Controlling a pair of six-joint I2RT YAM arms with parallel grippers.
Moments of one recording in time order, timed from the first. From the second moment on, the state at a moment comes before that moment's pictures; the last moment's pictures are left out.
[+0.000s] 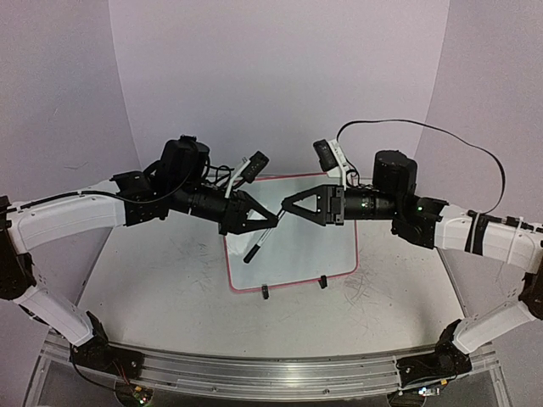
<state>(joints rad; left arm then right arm) -0.90 1.44 1.24 -0.21 0.64 -0.17 0.78 1.36 1.02 0.23 -0.69 0.54</state>
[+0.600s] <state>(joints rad) -0.91 1.46 1.25 -0.20 0.60 -0.17 0.78 1.40 0.98 0.32 -0.69 0.62</state>
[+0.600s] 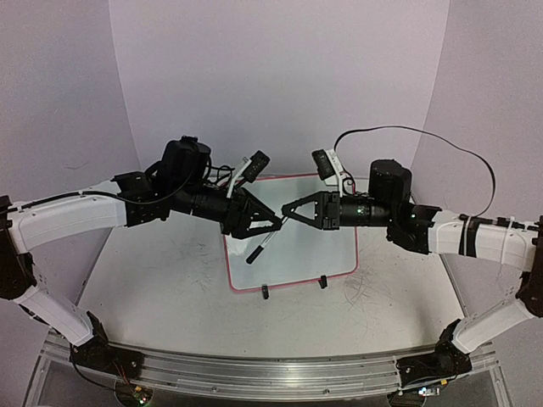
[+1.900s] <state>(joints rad) -0.91 1.43 1.10 -0.04 0.54 -0.28 0.73 1.22 0.87 0.39 -0.47 0.76</state>
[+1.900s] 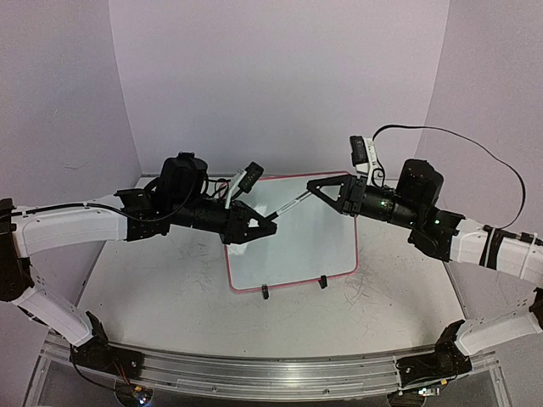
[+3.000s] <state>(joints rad) -0.91 1.43 1.15 -0.19 0.57 0.01 0.73 1.32 1.09 -0.11 -0.65 0.40</state>
